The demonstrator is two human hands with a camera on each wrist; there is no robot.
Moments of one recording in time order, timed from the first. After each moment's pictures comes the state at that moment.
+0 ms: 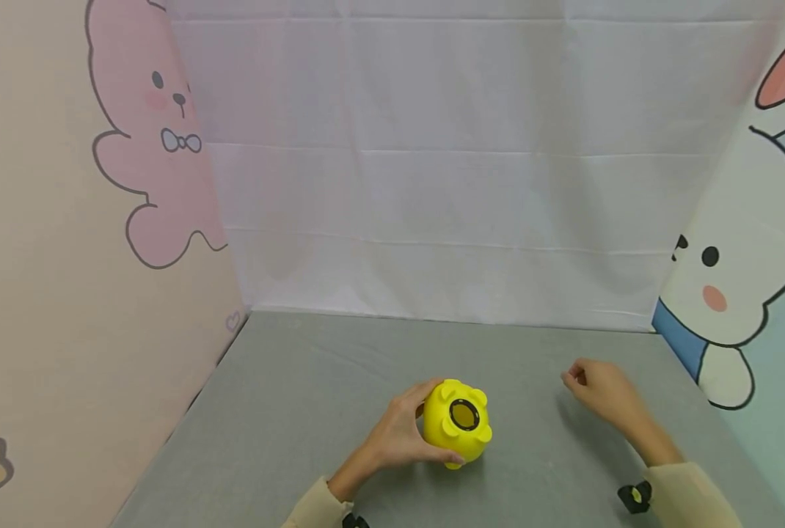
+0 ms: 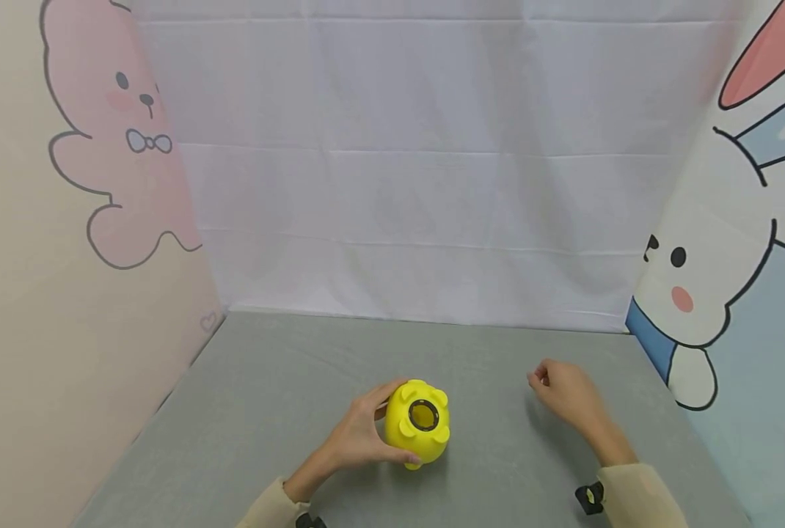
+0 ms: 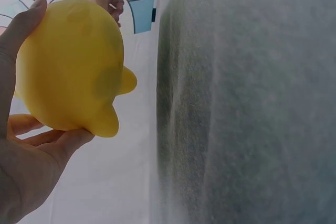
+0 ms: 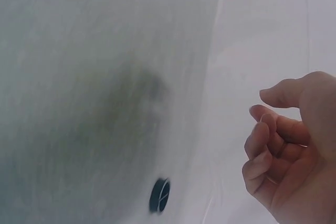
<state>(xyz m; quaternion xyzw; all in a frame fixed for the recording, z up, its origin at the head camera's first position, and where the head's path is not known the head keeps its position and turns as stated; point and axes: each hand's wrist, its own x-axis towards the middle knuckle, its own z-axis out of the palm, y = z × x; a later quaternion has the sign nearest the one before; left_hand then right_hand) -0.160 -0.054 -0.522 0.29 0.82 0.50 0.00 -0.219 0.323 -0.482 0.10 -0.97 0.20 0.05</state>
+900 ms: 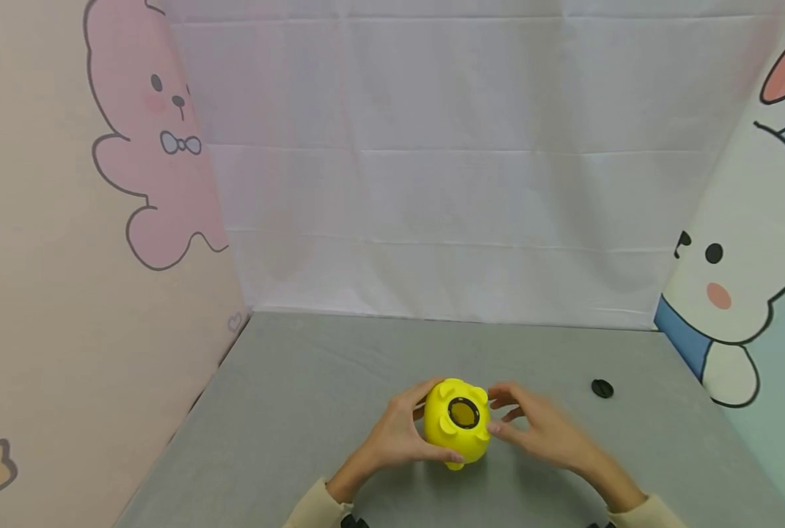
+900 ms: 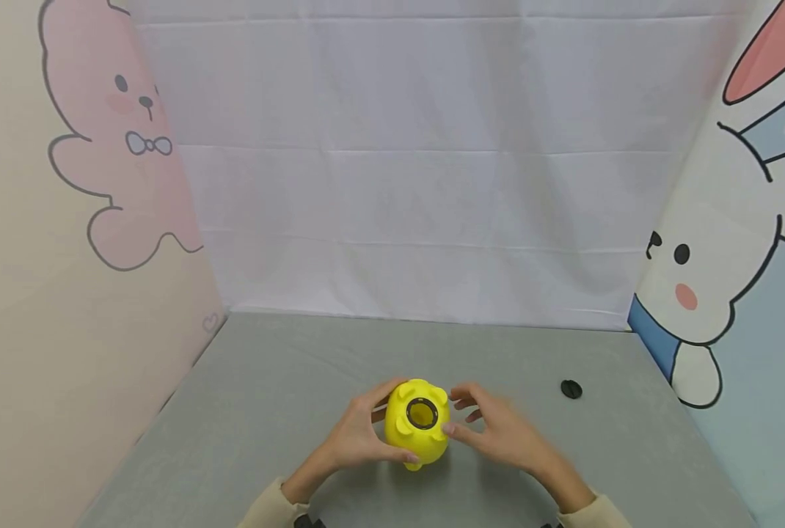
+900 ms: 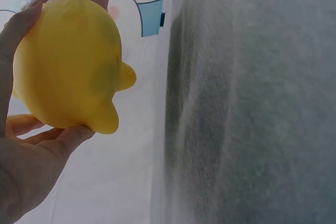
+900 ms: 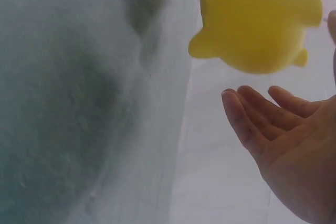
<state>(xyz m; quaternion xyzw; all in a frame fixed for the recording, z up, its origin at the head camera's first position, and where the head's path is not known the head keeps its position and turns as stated) -0.159 -0.057 -0.518 0.29 0.78 0.55 0.01 -0.162 0.225 -0.478 0.27 -0.89 0.37 -0.04</state>
